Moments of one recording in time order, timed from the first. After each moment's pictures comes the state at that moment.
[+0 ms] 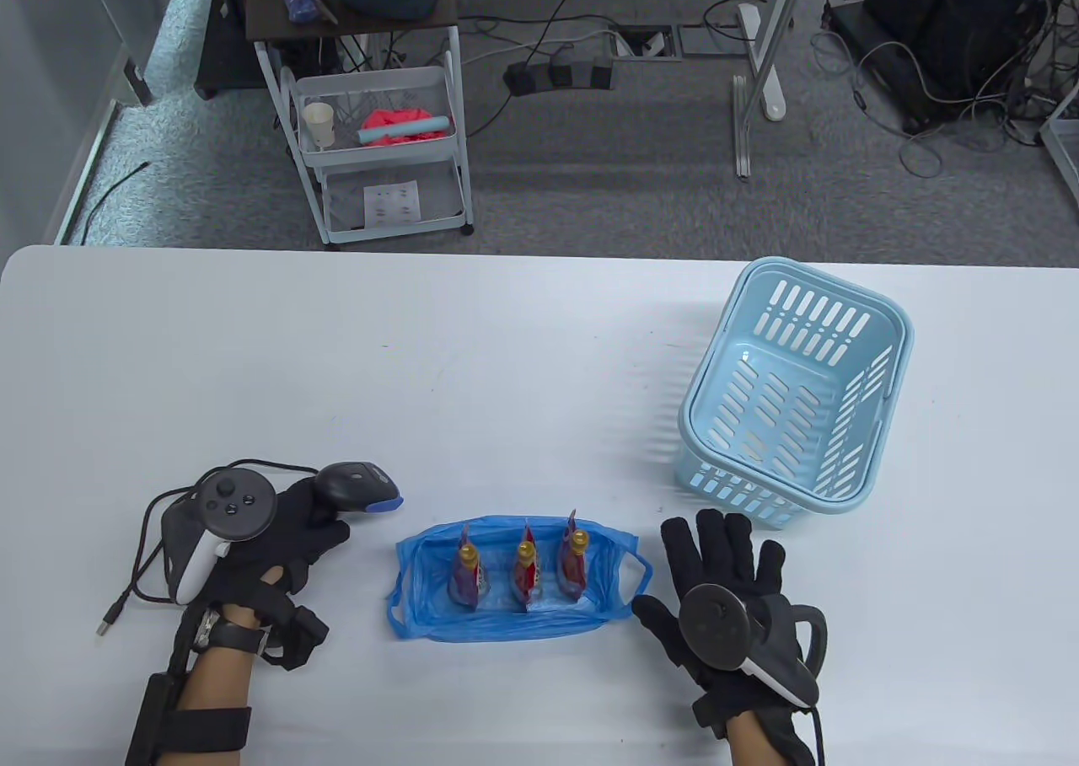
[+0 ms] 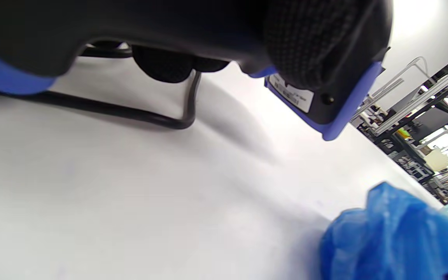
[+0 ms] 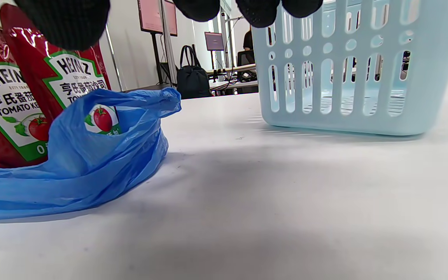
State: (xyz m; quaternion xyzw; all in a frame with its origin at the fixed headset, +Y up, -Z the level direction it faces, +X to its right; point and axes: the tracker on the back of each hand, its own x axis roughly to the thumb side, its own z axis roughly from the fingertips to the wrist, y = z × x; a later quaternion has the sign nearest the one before) left_hand -0.310 -0.752 -0.229 -0.14 0.07 0.31 0.94; right_hand 0.166 -0.723 -0.154 0.08 0.03 0.99 0.10
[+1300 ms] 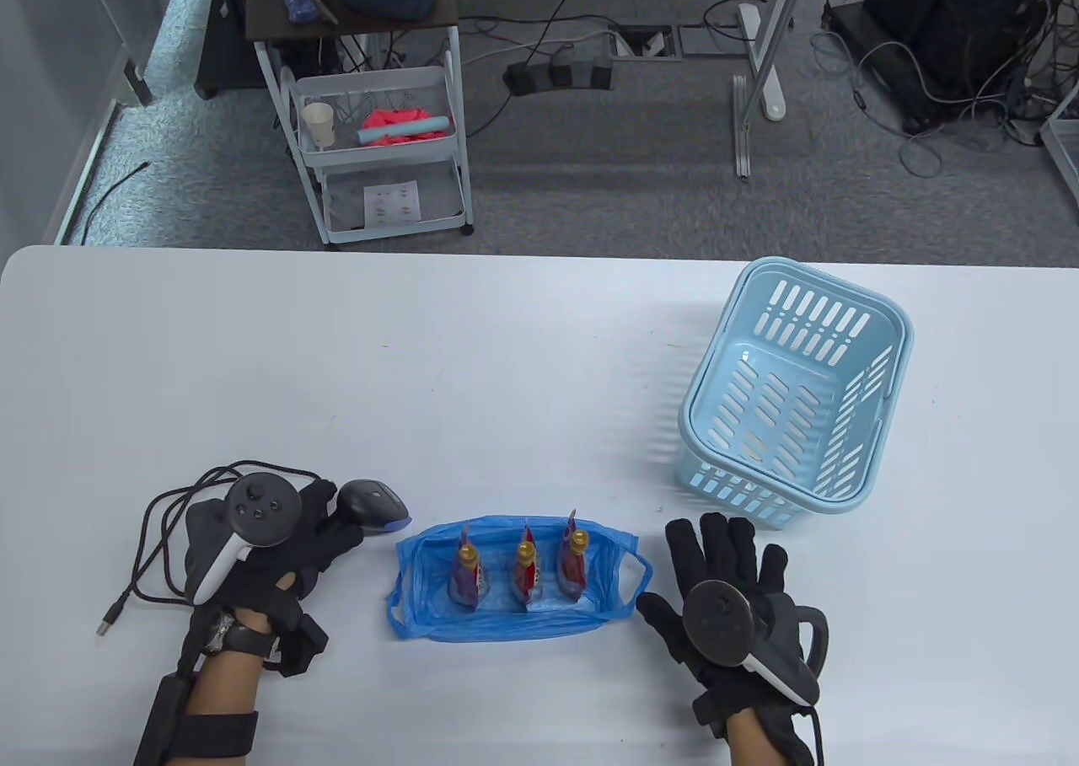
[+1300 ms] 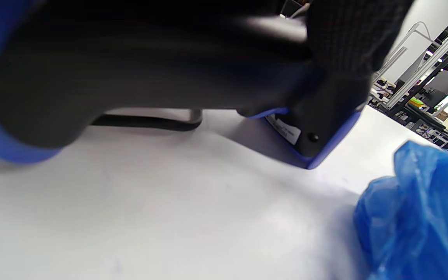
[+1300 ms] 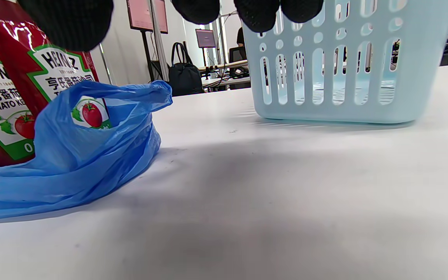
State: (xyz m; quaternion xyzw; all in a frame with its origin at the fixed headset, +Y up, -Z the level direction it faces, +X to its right) left_hand -0.295 -0.744 -0.226 -0.14 0.05 0.23 0.96; right_hand 0.169 -0.724 -0.155 0.07 0.04 0.99 0.11
